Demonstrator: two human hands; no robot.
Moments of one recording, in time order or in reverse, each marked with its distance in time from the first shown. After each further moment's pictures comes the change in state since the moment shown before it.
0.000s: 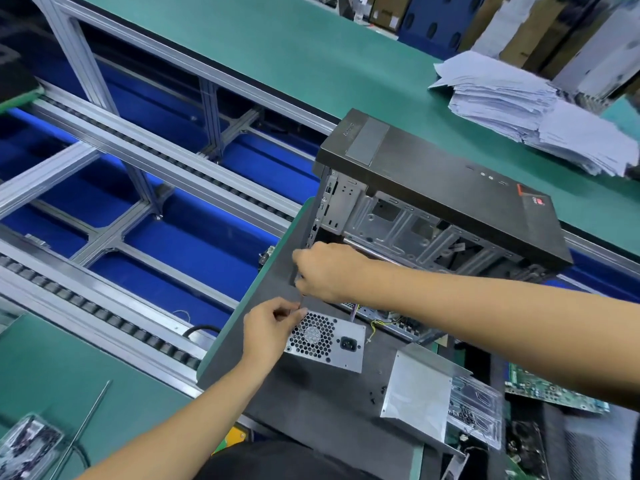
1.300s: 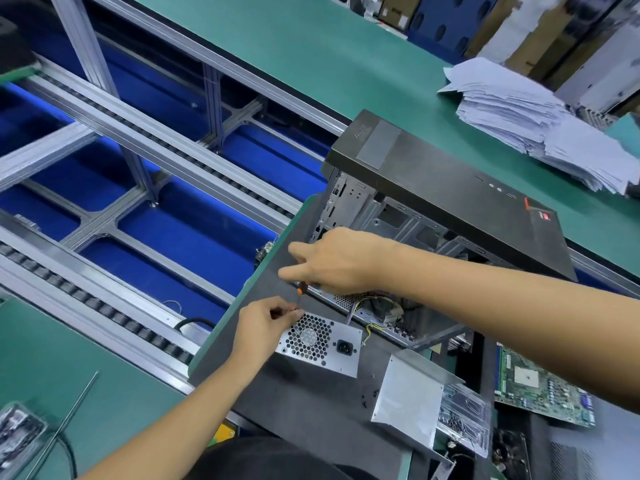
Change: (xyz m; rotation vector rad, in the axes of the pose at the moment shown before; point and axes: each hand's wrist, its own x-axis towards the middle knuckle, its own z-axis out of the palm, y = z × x) left_hand 0.006 0.000 -0.010 -0.014 -0.091 0.015; right_hand -0.004 0.022 -0.029 -0.519 0.075 -0.519
